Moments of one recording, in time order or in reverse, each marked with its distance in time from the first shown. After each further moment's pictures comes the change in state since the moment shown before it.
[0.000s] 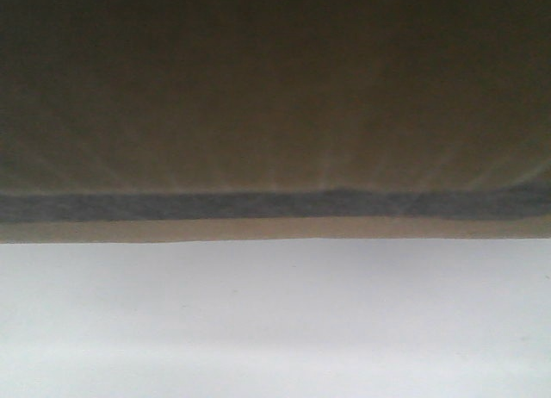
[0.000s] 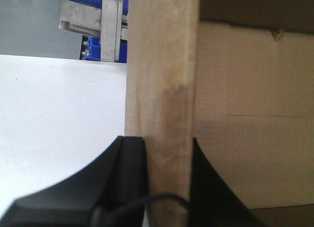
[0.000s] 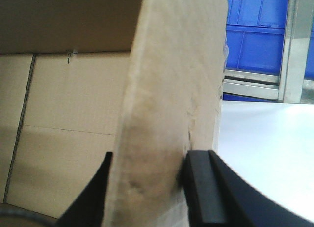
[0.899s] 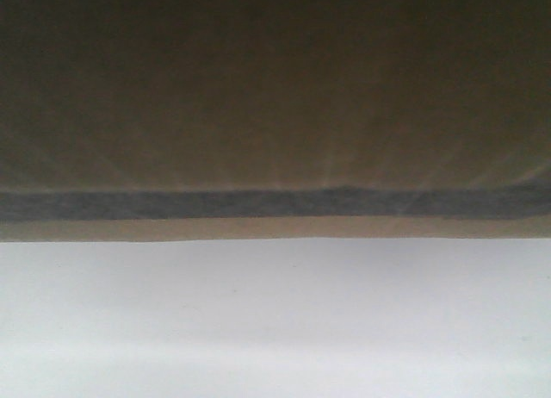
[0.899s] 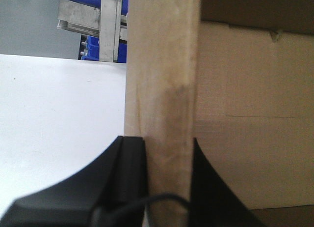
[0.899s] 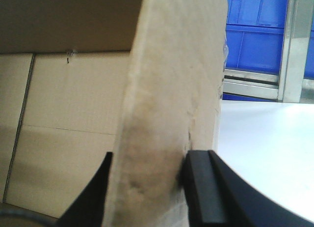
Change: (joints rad) left arm 0.002 0.012 0.000 -0.015 -0.006 0.000; right arm 0.000 0.002 0.000 -0.001 0.000 0.000
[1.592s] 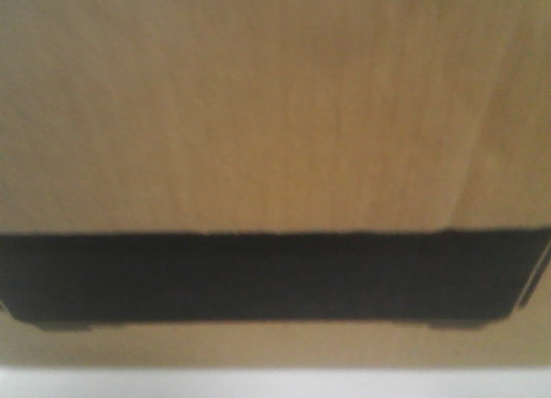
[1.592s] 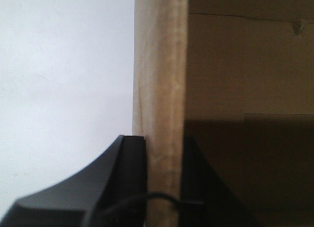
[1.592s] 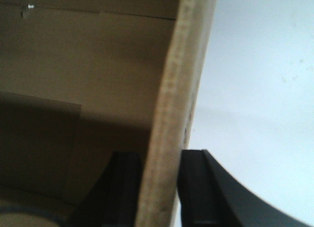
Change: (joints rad) left arm 0.002 0.728 -0.137 0.036 0.001 -0.058; right arm -0.001 0.799 -0.173 -0.120 0.090 -0.076
